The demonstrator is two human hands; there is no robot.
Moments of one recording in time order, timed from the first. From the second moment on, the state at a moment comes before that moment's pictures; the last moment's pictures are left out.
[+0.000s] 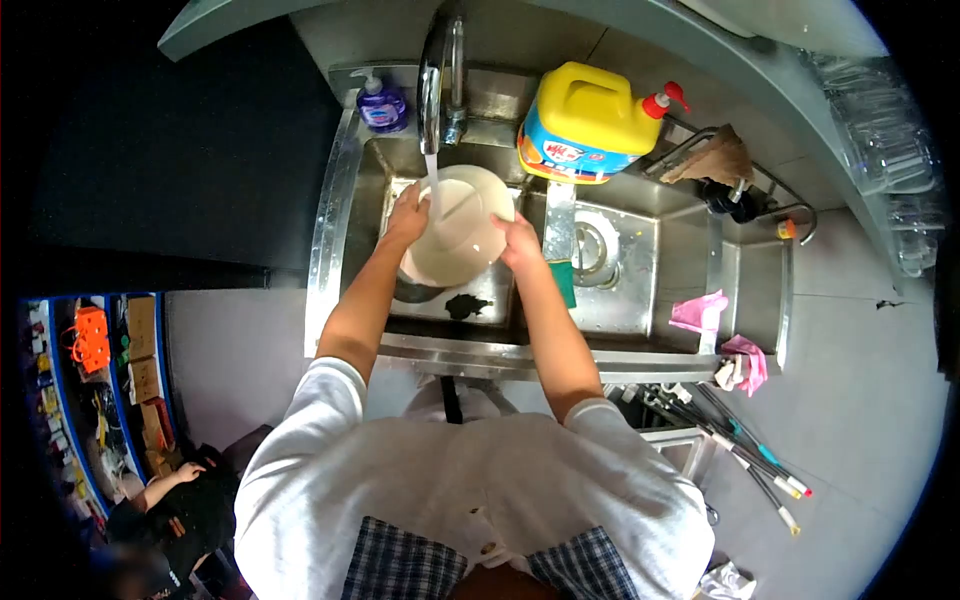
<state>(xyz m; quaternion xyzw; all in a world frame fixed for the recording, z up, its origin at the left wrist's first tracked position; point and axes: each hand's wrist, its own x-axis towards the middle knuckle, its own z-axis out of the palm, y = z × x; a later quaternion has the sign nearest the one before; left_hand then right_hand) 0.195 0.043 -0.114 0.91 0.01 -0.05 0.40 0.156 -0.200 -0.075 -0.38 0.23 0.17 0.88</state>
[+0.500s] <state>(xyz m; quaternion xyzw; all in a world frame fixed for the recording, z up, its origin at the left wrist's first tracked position) 0.135 0.027 -0.025 0.70 0.18 -0.18 0.67 0.121 -0.160 -0.007 -0.72 0.03 0.02 0.70</state>
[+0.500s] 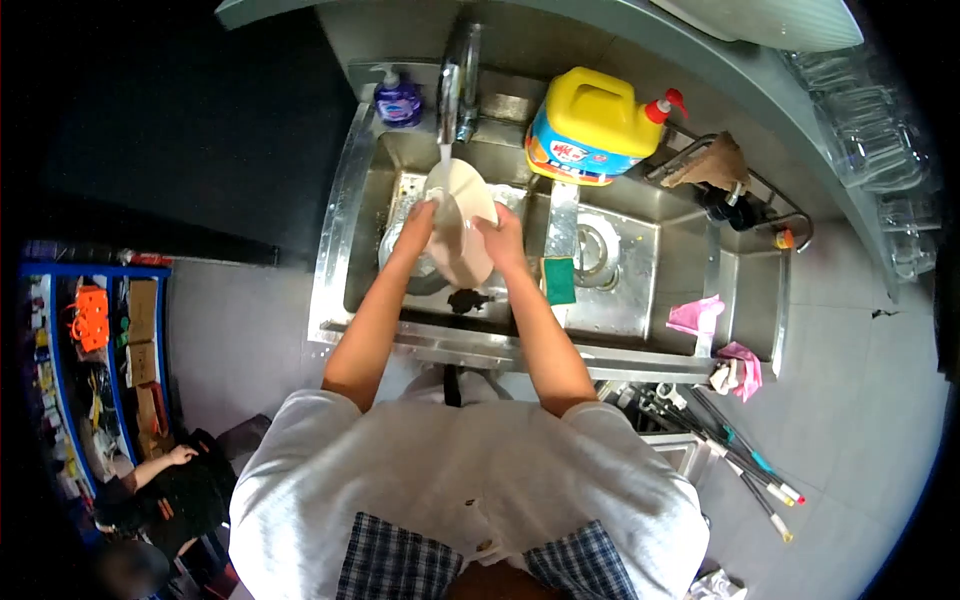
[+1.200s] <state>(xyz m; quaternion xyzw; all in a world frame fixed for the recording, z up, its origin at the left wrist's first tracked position) 0.119 0.046 -0.037 0.76 0.17 -0.07 0.62 0.302 -0.125 0.020 -0.96 -0.13 0.00 0.25</state>
